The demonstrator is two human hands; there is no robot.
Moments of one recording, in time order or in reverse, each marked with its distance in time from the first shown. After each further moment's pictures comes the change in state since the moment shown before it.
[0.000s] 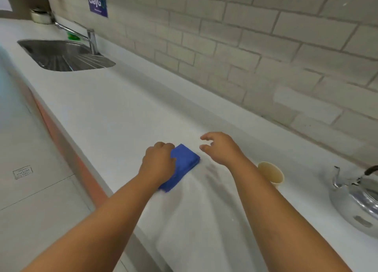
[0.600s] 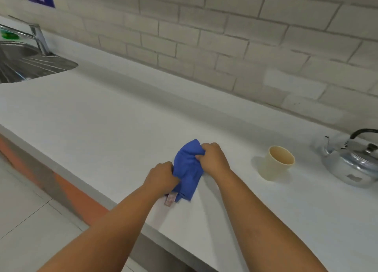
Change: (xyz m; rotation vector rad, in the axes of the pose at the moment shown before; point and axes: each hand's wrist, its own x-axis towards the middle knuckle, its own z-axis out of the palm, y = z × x) left_hand 0.040 -0.081 0.007 -0.088 -0.452 0.029; right_hand 0.023 -0.036 0.099 0.109 0.169 0.300
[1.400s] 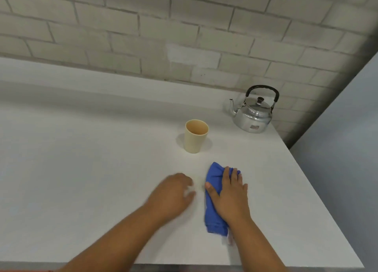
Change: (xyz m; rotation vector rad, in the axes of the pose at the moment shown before) left_hand -0.049 0.117 0.123 0.154 -0.231 0.825; right_hand -0.176 0.189 -0.048 -0.281 0.274 0.563
